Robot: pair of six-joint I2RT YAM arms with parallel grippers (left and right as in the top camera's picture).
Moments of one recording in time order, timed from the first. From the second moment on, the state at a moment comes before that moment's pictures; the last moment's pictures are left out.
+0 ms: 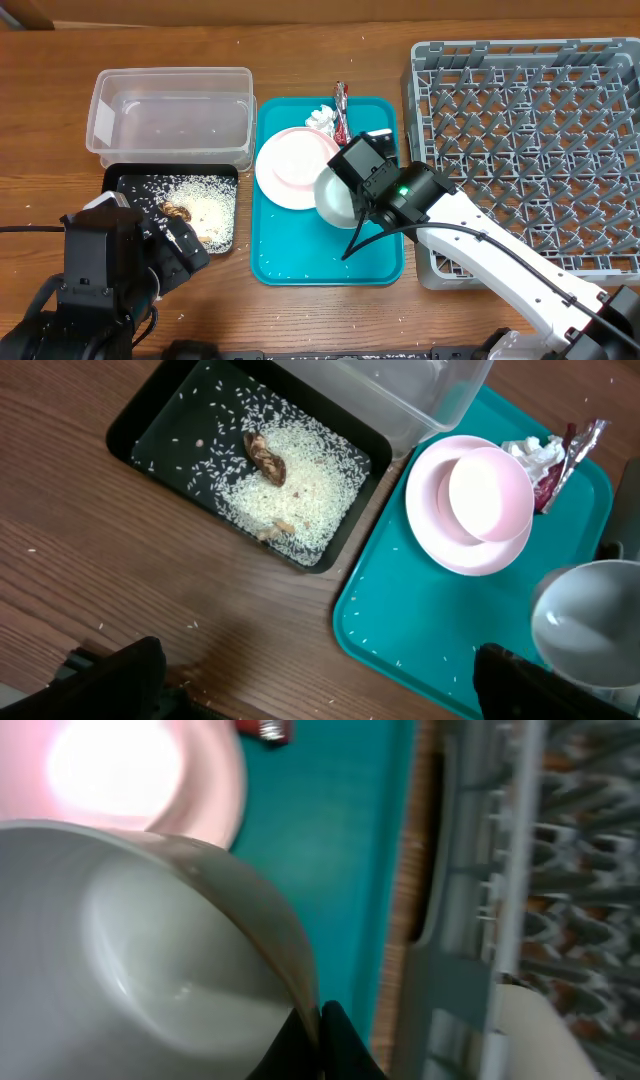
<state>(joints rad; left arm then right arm) -0.13 0.87 1.41 -1.54 -0.15 -0.67 0.76 1.55 1.30 -1.01 0.35 0.56</state>
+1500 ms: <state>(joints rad) -0.13 0.87 1.41 -1.54 -0.15 -0.67 -0.02 1.67 1.27 -0.68 1.03 0.57</state>
